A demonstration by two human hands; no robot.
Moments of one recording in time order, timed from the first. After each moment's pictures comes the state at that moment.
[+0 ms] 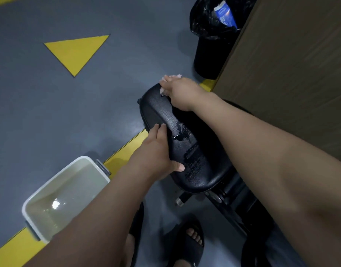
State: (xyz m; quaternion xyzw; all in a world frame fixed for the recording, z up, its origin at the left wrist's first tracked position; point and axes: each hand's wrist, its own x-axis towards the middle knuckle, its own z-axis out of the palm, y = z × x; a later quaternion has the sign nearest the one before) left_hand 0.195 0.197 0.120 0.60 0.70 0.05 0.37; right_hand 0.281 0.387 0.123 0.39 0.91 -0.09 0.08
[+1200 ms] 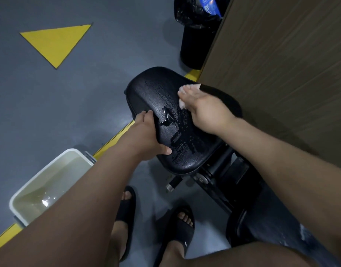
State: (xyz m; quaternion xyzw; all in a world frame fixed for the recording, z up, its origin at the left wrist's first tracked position) left_hand 0.196 0.200 0.127 0.60 0.71 0.04 0.37; right_hand 0.396 0.303 0.122 0.44 0.89 -0.13 -0.01
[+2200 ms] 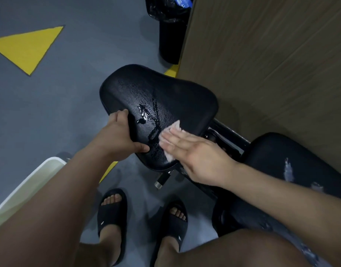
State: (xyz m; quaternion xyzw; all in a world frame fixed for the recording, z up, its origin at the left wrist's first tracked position) left_hand 0.199 0.198 0.133 0.60 0.71 0.04 0.36; right_hand 0.452 0.181 0.125 0.31 0.94 -0.13 0.00
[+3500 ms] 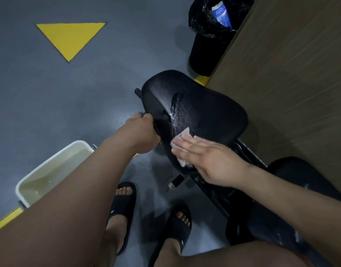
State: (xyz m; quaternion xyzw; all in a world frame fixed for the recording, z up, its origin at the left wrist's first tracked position) left_hand 0.164 0.186 0.141 0.59 0.73 0.00 0.34; right_hand 0.417 0.192 0.133 0.22 0.97 -0.12 0.07
